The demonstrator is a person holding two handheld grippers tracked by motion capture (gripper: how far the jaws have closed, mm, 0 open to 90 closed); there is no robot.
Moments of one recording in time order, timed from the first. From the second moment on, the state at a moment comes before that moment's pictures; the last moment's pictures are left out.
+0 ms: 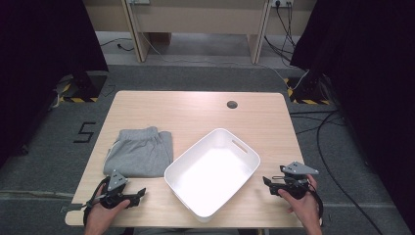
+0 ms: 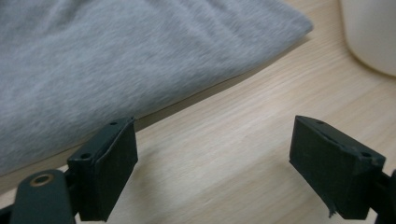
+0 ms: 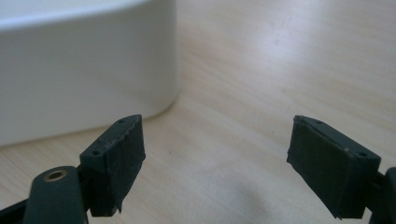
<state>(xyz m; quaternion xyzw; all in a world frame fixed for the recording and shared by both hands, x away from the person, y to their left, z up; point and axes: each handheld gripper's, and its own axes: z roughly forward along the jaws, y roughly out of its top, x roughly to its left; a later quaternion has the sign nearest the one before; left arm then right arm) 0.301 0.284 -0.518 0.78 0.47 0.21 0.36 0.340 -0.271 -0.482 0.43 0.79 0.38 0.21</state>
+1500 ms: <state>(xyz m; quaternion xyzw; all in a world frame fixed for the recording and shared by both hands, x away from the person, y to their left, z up) 0.311 0.184 -0.498 0.80 0.38 0.17 0.43 0.372 -0.234 -0.452 0.39 0.79 0.42 0.21</state>
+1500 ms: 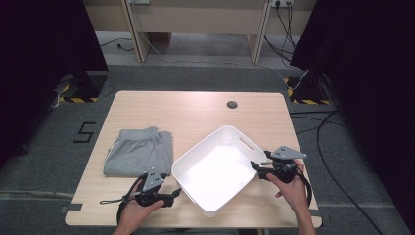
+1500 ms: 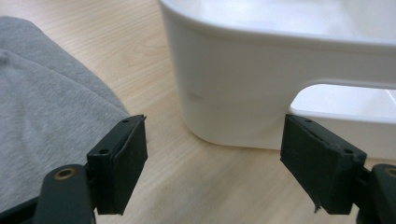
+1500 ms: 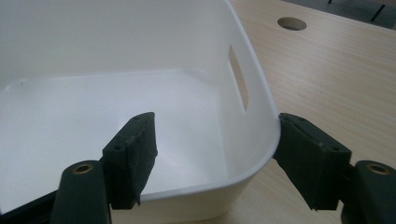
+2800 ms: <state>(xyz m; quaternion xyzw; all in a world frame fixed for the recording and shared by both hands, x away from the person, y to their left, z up) 0.386 0.182 -0.492 0.75 0.45 0.19 0.45 0.359 -0.232 -0.455 0.43 0.77 0.43 0.19</state>
